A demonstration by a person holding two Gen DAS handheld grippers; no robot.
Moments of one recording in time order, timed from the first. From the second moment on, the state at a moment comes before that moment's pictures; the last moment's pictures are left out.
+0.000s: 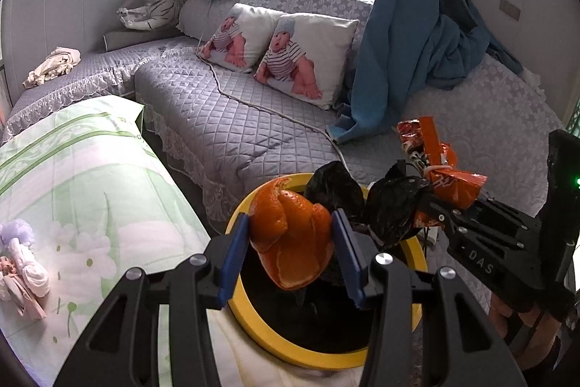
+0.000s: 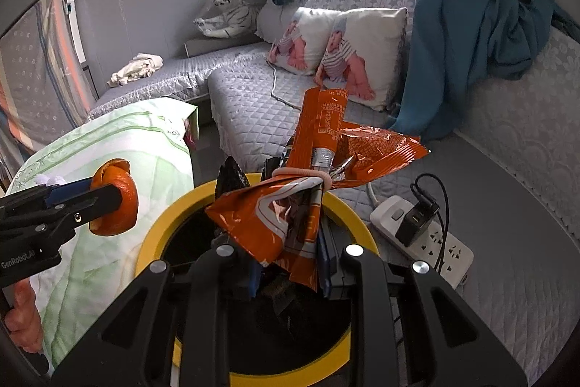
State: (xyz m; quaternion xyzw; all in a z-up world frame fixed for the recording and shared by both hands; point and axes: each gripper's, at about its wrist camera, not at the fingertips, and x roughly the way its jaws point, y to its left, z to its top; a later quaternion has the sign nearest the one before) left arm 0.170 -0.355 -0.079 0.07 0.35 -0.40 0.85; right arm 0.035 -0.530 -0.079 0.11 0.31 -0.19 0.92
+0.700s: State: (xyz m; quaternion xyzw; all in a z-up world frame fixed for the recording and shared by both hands) left arm 0.163 -0.317 -0.048 0.03 0.30 -0.36 0.88; right arm 0.034 -0.539 -0.087 0.11 0.33 -0.23 0.91
